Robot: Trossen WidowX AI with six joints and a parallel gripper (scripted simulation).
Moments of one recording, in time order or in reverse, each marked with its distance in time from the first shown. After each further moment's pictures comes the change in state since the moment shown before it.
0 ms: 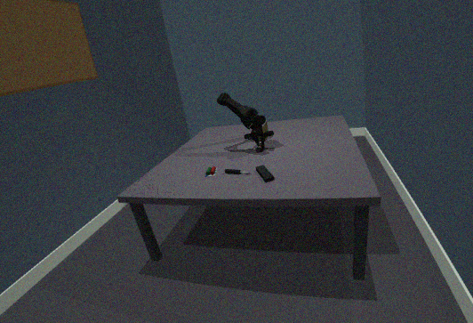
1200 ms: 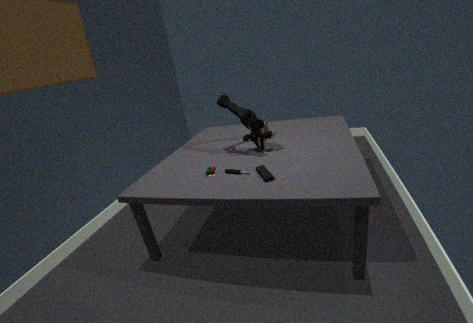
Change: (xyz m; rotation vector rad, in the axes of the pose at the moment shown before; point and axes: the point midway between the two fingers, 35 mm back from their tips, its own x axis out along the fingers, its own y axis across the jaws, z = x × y) arm 0.003 -0.004 0.004 0.021 0.217 0.023
